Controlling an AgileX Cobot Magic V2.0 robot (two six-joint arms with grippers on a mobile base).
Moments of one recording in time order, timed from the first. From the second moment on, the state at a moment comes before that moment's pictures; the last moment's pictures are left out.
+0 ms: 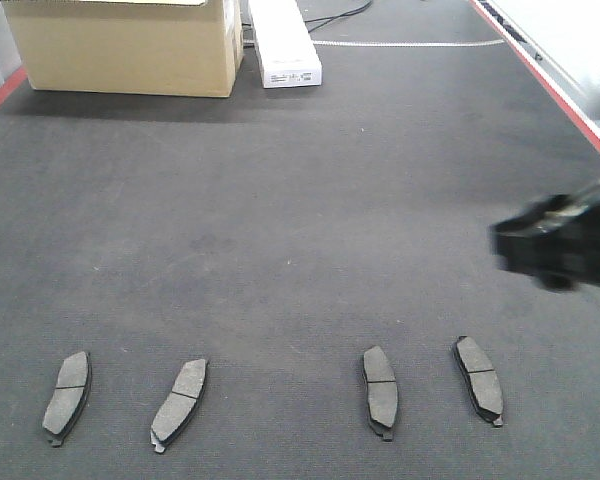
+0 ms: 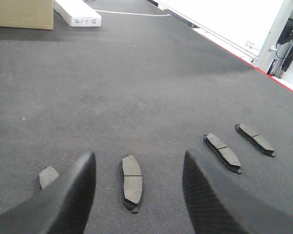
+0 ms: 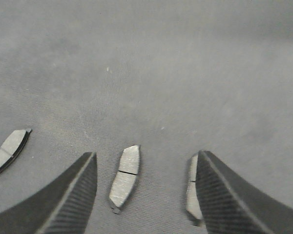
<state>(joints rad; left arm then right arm) -0.47 0.12 -0.50 0.02 0.73 -0.22 0.48 0.96 -1.10 -0.17 0.91 0.29</state>
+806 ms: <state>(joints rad) -0.47 0.12 -0.50 0.02 0.73 -0.22 0.48 0.10 -0.50 -0.16 0.74 0.20</state>
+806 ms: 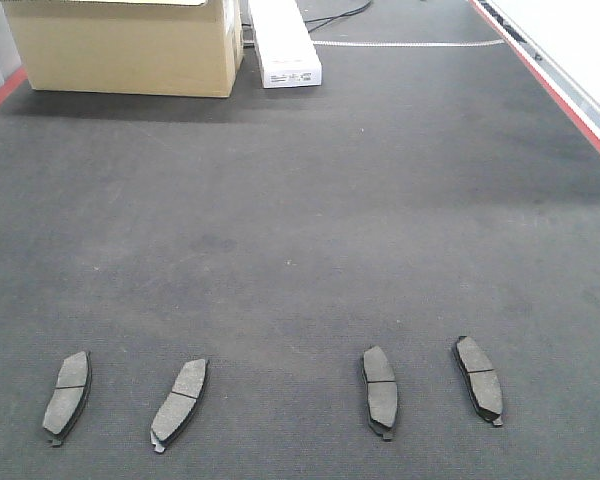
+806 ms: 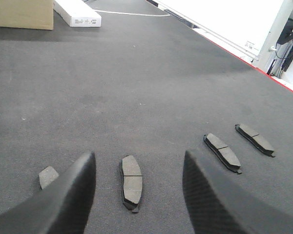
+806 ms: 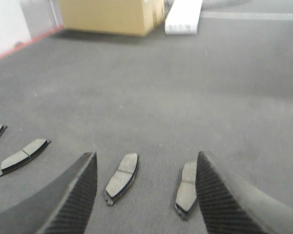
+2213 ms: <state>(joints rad) -0.42 0.12 -0.39 0.02 0.57 -0.22 0.48 -0.02 -0.31 -0.17 0.50 0.16</state>
